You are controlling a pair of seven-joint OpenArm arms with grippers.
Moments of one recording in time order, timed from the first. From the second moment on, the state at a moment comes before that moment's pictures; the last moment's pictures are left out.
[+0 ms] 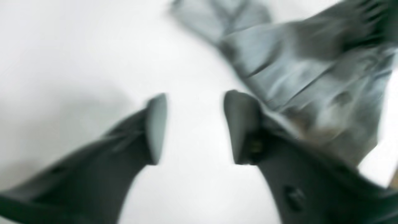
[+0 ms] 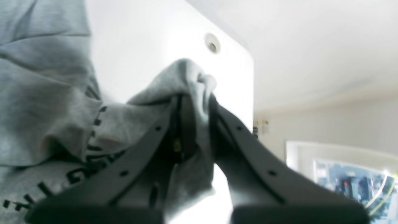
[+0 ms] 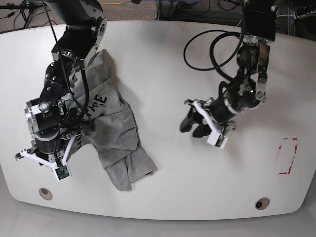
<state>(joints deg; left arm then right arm) -7.4 -9.5 8.6 93.5 -34.0 -18.4 43.8 19.4 5.2 16.0 114.7 -18.5 40.9 -66.0</state>
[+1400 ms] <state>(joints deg) -38.0 6.4 44.8 30.0 -58.0 -8.6 15.0 17.6 5.6 16.5 114.7 -18.6 40.9 -65.9</state>
